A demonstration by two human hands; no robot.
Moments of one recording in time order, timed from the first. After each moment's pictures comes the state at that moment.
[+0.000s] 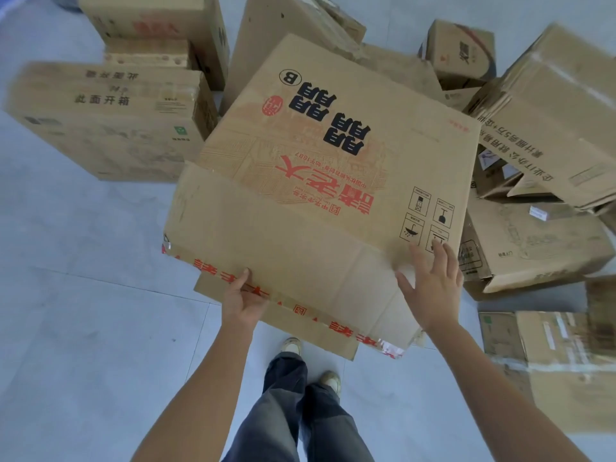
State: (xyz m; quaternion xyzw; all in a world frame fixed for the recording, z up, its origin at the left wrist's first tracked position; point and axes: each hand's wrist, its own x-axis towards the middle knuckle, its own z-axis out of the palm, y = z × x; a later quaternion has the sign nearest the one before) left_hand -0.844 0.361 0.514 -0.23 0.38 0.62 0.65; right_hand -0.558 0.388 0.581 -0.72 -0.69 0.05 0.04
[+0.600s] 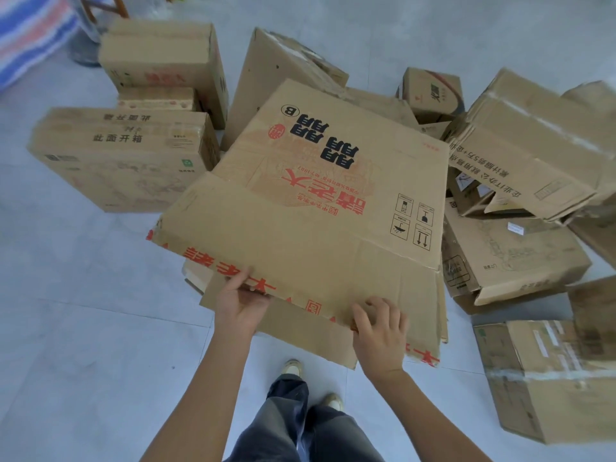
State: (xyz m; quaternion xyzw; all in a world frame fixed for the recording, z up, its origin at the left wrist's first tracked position) left_hand -0.843 0.345 0.618 -0.17 0.33 0.65 0.66; right_hand -0.630 0.301 0.572 -0.59 -0.74 -0.20 0.26
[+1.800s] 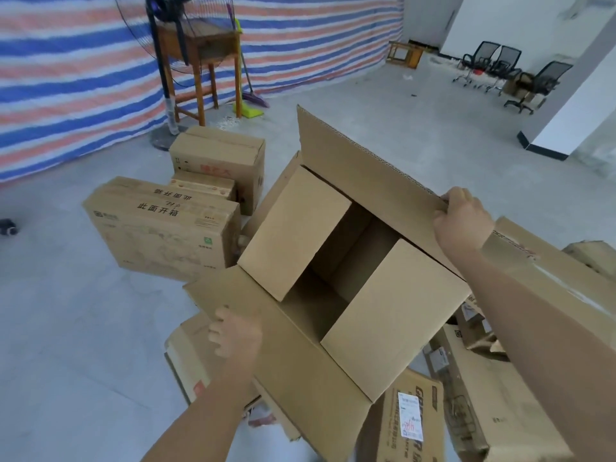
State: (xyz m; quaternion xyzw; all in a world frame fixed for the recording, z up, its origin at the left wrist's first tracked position) left_hand -0.809 0.444 0.644 0.10 0.87 0.34 0.34; right_hand -0.563 0.610 0.805 -0.67 -0.69 -0.11 0.23
